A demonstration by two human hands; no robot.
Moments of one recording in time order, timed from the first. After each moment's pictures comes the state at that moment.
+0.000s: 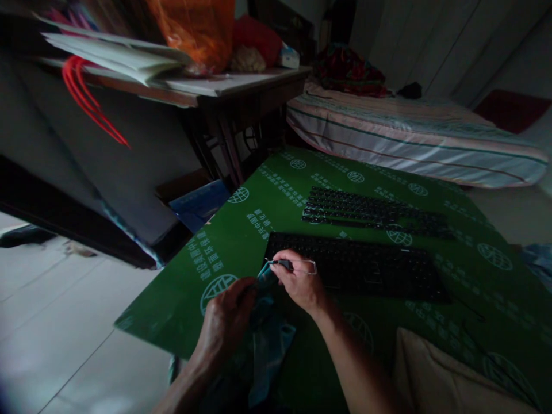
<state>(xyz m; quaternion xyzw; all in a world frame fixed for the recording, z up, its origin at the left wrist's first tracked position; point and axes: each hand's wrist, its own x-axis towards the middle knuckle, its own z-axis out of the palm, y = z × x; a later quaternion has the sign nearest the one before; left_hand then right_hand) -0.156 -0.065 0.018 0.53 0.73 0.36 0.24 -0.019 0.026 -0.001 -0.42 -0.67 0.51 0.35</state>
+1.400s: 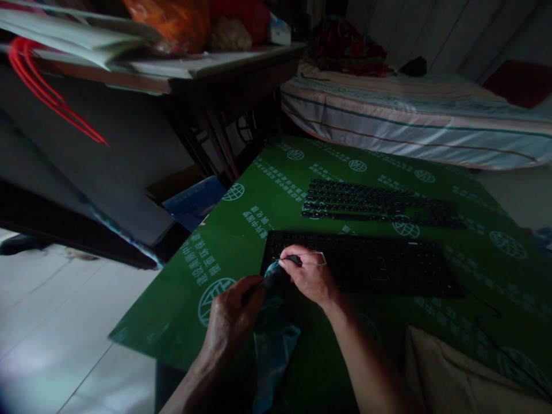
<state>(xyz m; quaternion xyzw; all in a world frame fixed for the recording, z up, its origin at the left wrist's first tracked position) -0.151 -0.052 0.020 0.53 0.73 0.36 0.25 -0.005 0.042 0.004 -0.45 -0.68 0.49 0.31</state>
